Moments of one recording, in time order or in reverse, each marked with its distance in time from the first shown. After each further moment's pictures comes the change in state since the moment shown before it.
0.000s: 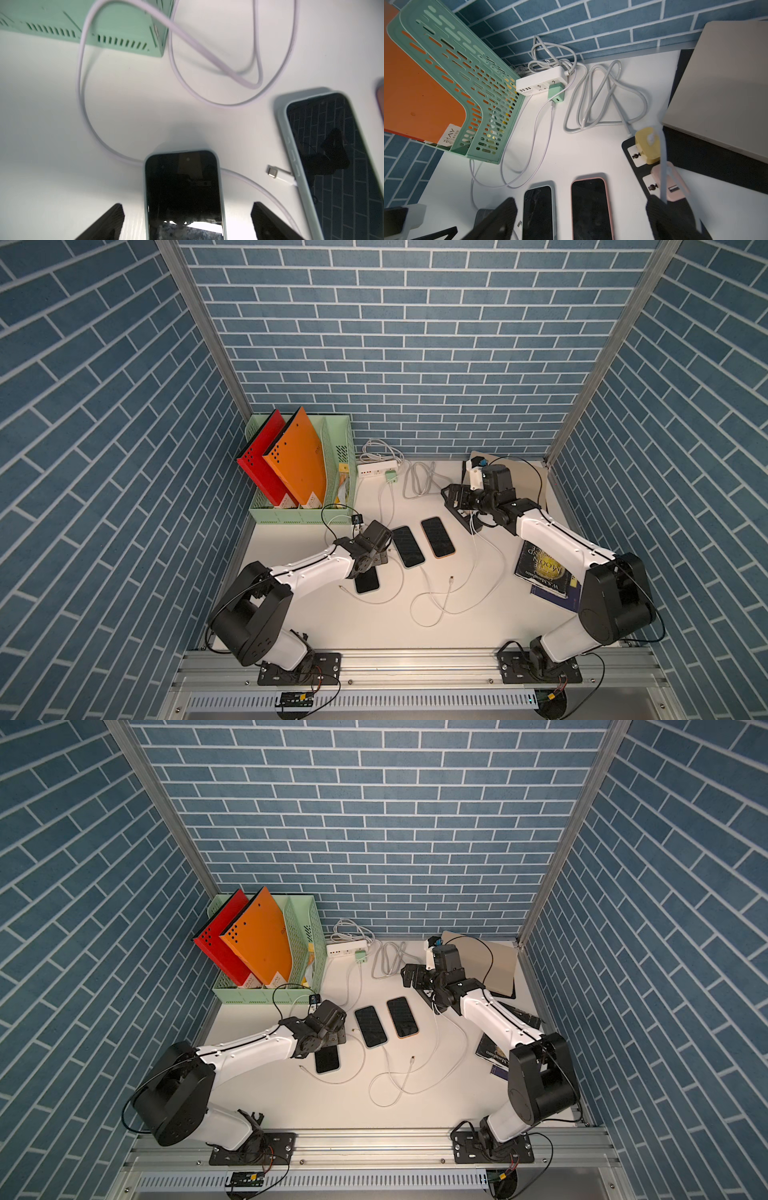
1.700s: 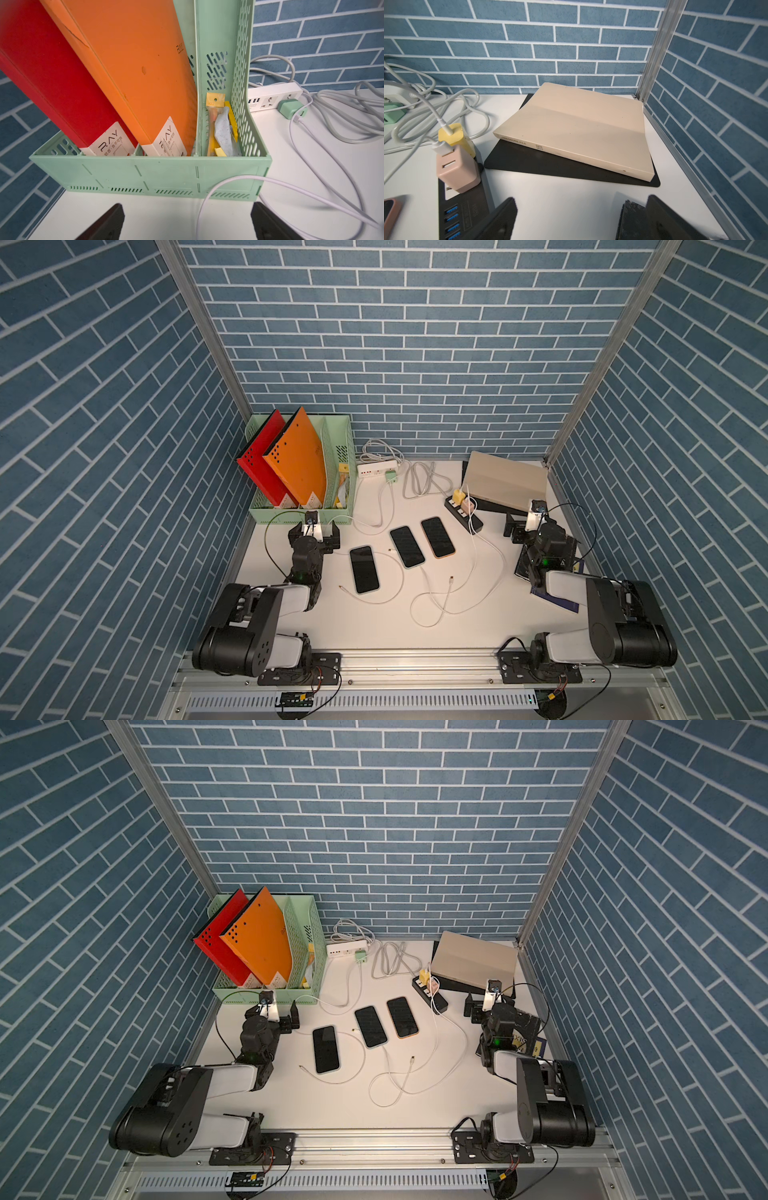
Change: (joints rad) left arm 0.536 -0.092 -0.603 1.433 0.214 0.782; right arm -0.402 -0.130 -0.812 1.038 0.152 -0.405
